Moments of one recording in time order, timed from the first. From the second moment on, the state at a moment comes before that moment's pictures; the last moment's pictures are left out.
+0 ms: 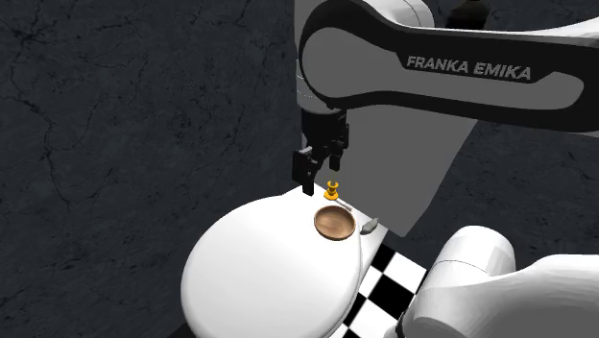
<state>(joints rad) -0.02 -0.80 0.04 -2.41 0.03 1.57 -0.04</state>
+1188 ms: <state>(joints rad) -0.01 -0.39 -0.25 -2.39 -0.27 1.83 -0.70</state>
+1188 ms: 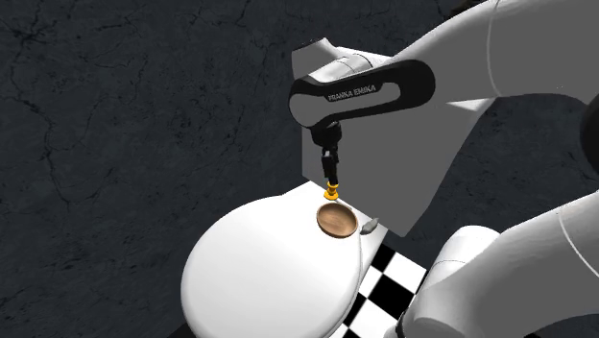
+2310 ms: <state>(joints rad) -0.03 0.06 -0.35 -2.24 -0.38 2.12 -1.08</state>
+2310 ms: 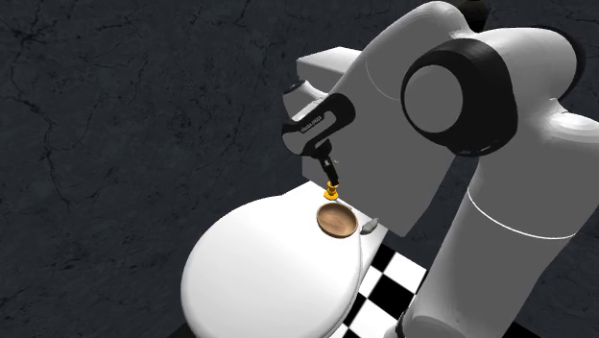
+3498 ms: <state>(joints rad) -0.04 0.08 -0.35 -2.25 -0.38 2.14 -1.08</state>
